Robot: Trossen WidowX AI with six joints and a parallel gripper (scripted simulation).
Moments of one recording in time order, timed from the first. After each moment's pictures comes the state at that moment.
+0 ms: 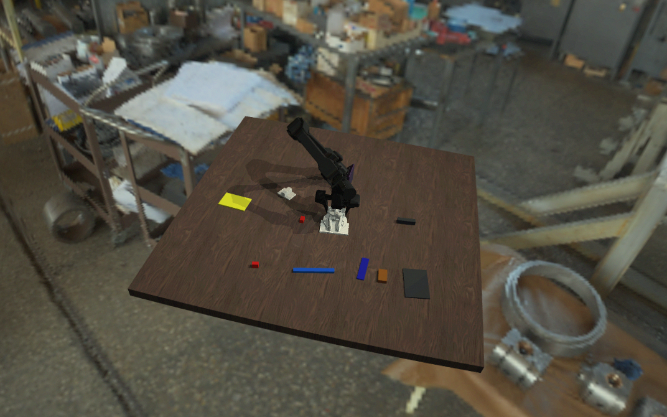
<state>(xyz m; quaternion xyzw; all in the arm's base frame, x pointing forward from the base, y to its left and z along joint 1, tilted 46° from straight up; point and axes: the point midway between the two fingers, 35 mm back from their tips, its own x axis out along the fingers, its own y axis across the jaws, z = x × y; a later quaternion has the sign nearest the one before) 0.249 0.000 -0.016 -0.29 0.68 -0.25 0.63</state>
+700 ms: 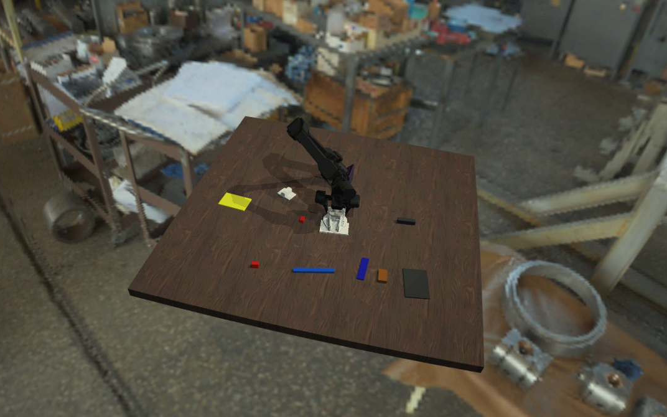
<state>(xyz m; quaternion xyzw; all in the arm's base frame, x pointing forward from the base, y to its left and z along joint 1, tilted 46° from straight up) 0.248 -0.002 -0.018 -0.29 0.68 -0.25 0.62</state>
